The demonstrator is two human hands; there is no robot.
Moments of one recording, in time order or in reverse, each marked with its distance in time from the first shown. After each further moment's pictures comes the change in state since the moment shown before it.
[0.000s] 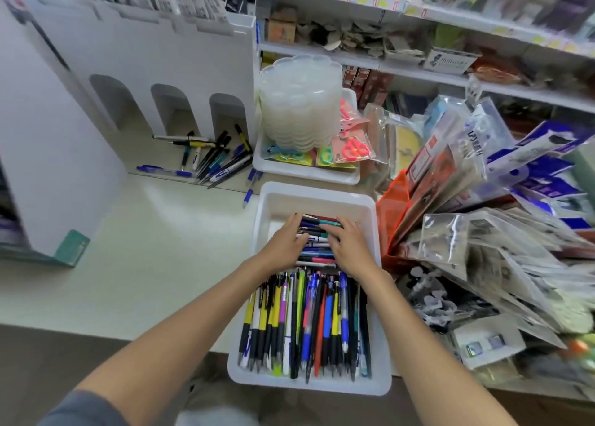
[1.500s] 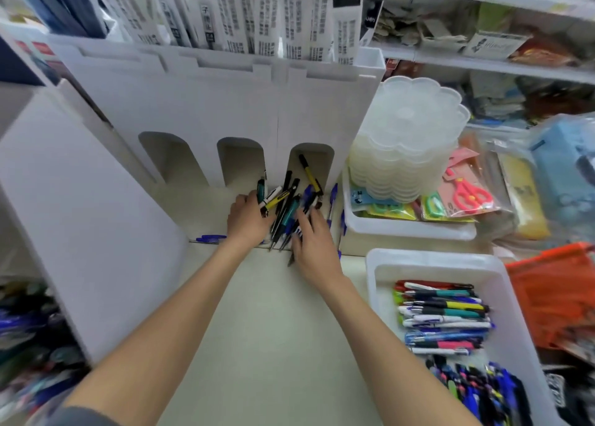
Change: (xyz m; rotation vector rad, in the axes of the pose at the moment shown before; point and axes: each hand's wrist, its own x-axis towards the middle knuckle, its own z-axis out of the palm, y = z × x) left_hand 0.126 -0.147 -0.252 0.339 0.317 -0.259; right_hand 0.170 -0.203 0.135 0.056 0.165 -0.060
